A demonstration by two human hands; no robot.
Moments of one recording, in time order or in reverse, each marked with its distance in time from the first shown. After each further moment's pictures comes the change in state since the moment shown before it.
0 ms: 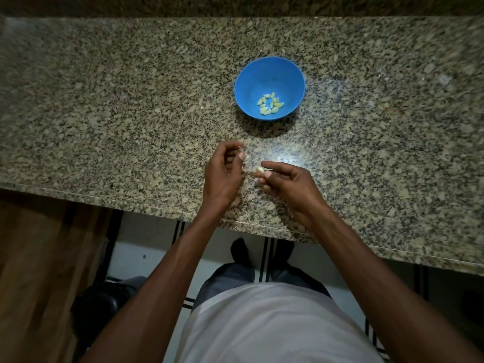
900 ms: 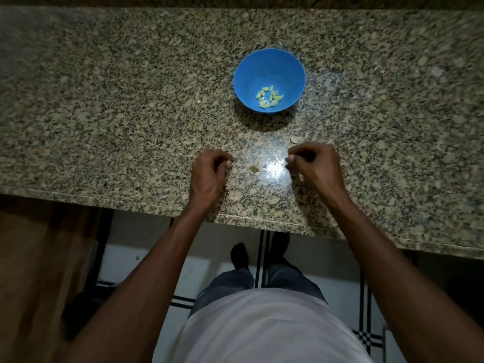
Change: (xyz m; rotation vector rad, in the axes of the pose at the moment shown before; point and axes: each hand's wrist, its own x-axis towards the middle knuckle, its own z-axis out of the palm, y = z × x) left_hand 0.019 -0.057 -0.028 0.278 -0.065 0.078; right_hand 0.014 -0.017 -0.031 -0.773 0.333 -0.386
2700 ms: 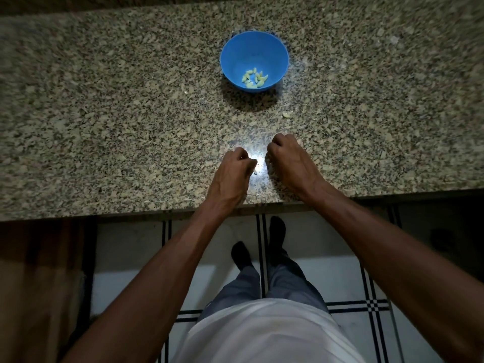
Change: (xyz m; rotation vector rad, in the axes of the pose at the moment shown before) left_hand -0.033 -0.015 0.014 0.333 -0.268 0.568; right_hand -0.055 -0.001 0.067 -0.786 -0.006 -0.440
